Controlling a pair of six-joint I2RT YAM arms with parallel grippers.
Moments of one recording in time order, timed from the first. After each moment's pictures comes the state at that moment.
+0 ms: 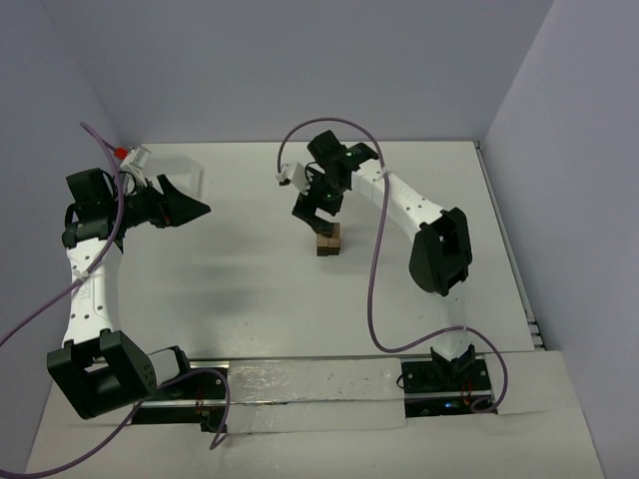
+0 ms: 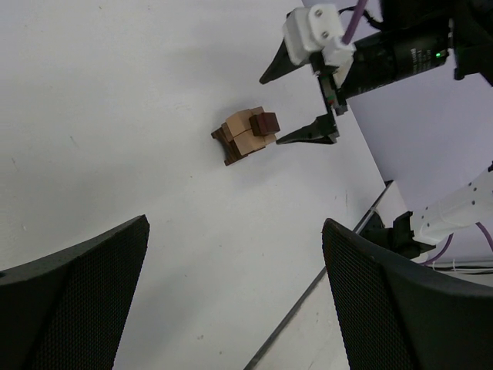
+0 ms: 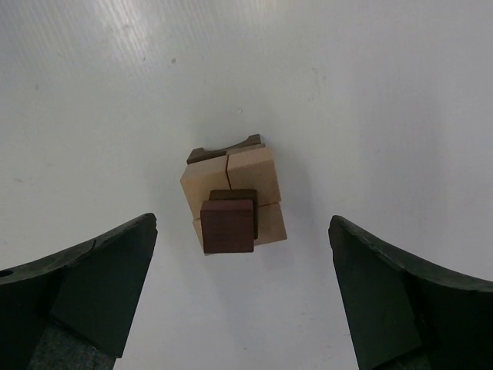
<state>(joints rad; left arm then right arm) 0.30 1.21 1.10 -0.51 1.09 -0.14 0.59 2.06 1.95 -1.05 -0.27 -0.66</state>
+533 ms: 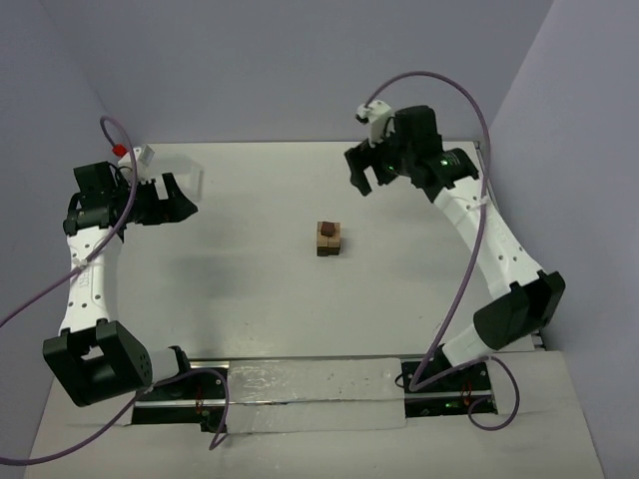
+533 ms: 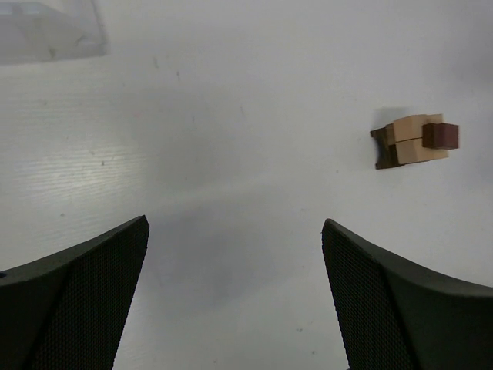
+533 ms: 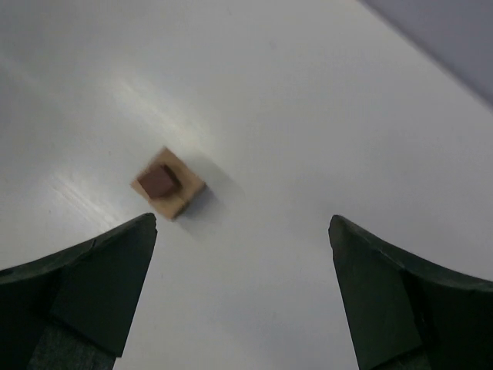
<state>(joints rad) 0.26 1.27 1.18 -0.65 0.61 0.04 0.39 1.54 1.68 -0.75 -0.18 -0.25</state>
